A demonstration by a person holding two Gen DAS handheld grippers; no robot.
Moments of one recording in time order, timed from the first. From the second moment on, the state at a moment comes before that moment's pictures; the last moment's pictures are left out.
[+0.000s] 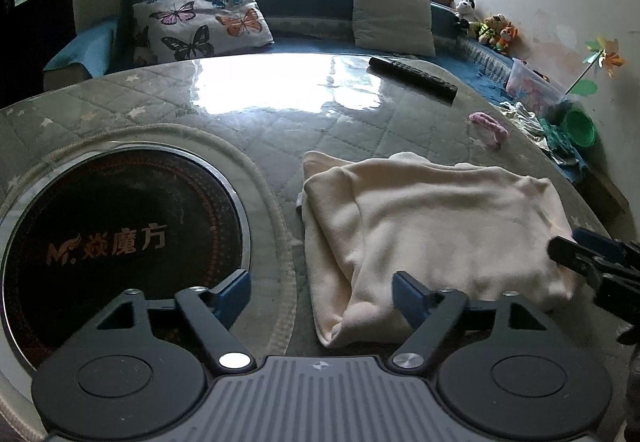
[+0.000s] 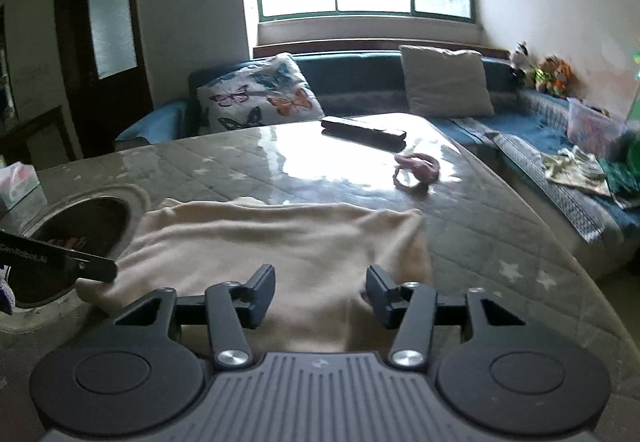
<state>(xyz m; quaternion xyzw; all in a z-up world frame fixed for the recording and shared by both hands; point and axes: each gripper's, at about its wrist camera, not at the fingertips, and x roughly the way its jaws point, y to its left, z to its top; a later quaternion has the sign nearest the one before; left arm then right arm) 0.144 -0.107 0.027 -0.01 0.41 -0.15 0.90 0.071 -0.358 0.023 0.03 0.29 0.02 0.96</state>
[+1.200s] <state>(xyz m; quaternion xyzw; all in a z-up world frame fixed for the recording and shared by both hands) 0.136 -0.098 0.025 0.00 0.40 -0.14 0.91 0.077 -0.321 0.004 -0.04 0.31 0.01 0.95</state>
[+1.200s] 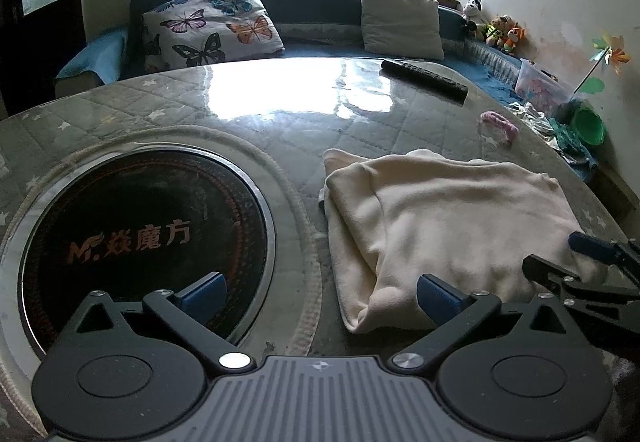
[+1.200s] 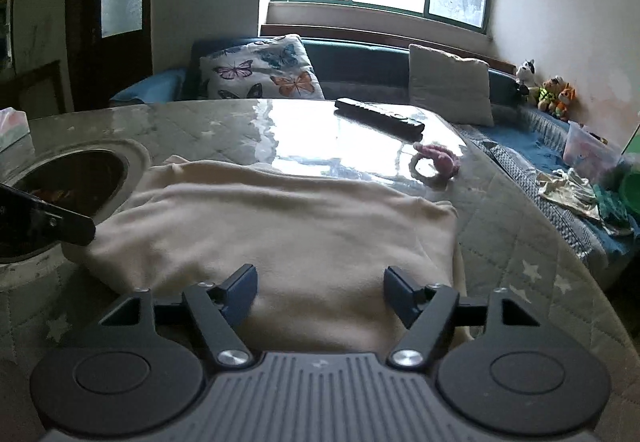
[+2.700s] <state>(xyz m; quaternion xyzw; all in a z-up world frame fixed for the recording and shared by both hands) 0.082 -0.096 0.023 0.04 0.36 -0.15 0.92 0.035 -0.299 -0.001 0.00 0.32 0.02 0.95</state>
